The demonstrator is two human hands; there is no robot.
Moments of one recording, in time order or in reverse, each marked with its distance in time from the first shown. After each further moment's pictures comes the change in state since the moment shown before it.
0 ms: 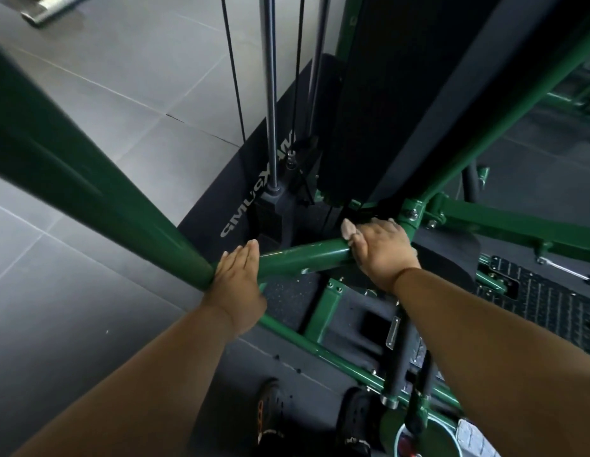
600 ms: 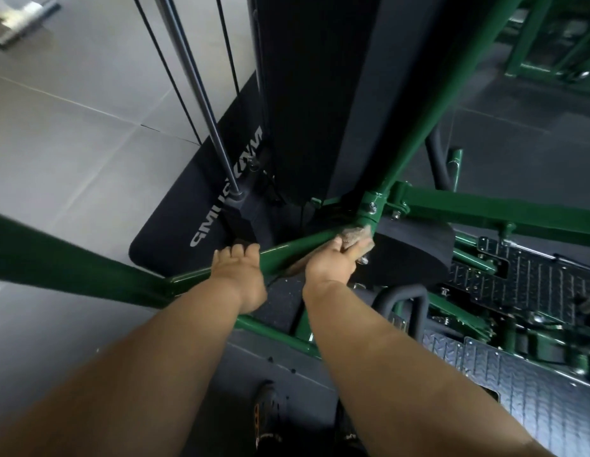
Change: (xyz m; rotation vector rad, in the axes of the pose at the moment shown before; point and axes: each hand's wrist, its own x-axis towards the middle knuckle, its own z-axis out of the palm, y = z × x) left_hand 0.066 0.086 -0.005 0.299 -0.286 -0.106; right_hand -0.006 -0.074 -0.004 1.414 0.251 1.317
